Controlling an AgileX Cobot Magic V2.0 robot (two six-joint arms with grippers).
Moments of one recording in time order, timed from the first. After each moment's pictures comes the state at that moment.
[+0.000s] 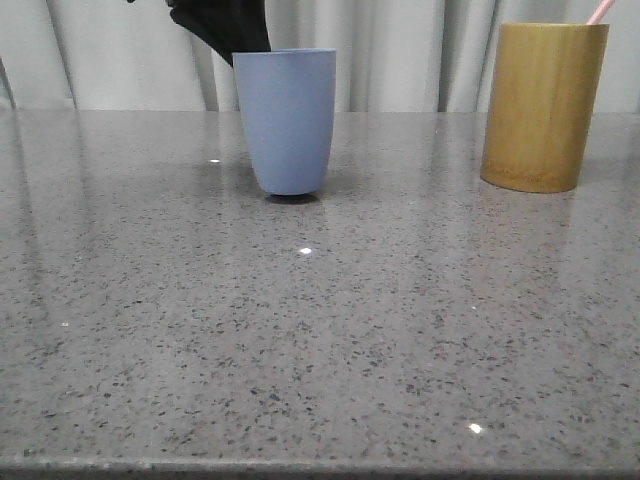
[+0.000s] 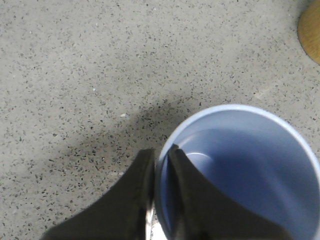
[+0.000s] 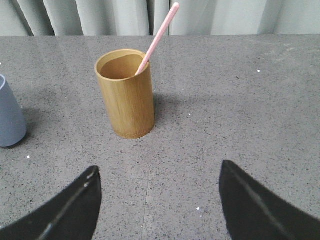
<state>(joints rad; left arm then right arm) -0.49 1.85 -1.77 -0.18 0.94 0.07 0.08 0.48 -0.85 0.03 0.82 0.11</state>
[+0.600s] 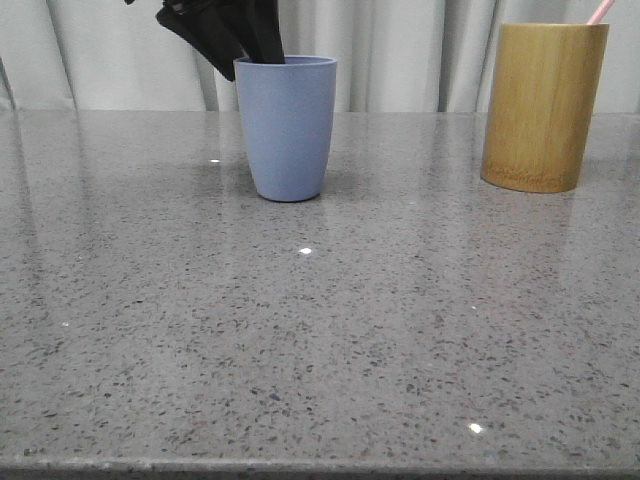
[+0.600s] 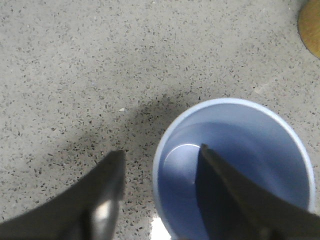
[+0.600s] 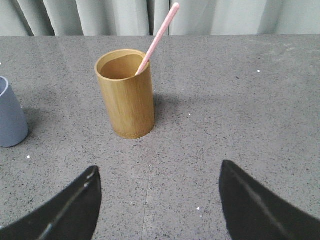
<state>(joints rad) -0.49 1.85 -1.77 -0.18 0.97 0.07 0.08 0.48 -0.85 0.03 0.82 0.11</state>
